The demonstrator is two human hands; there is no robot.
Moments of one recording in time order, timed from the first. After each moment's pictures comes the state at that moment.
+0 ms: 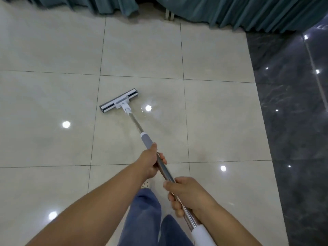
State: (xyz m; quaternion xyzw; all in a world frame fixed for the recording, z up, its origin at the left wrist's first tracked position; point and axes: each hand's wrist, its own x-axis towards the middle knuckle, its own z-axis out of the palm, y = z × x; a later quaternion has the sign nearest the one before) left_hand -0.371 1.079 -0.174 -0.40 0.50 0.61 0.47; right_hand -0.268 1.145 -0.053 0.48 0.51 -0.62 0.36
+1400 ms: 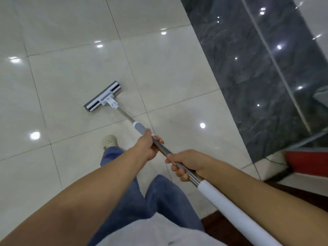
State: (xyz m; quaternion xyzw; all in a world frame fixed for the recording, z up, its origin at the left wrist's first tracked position) left_hand 0.024 1.153 -0.154 -0.38 0.50 0.56 0.54; right_hand 0.141 1.213 -0.045 0.56 0.39 -0.66 0.31
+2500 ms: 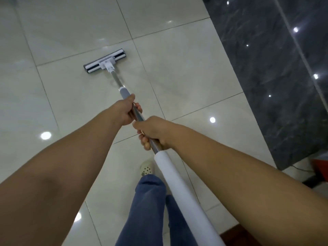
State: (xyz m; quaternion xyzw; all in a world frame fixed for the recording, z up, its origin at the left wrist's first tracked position) left_hand -0.325 1.184 -0.209 -0.29 0.59 0.54 0.53; right_hand -0.206 1.218 -0.101 0.51 0.43 -0.69 0.28
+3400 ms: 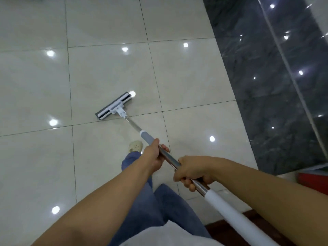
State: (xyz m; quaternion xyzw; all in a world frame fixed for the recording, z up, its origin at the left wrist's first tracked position) left_hand 0.082 1.050 -0.142 -0.41 0.44 0.62 0.49; right_hand 0.163 1.139 -0.025 0.40 0.54 -0.53 0.52
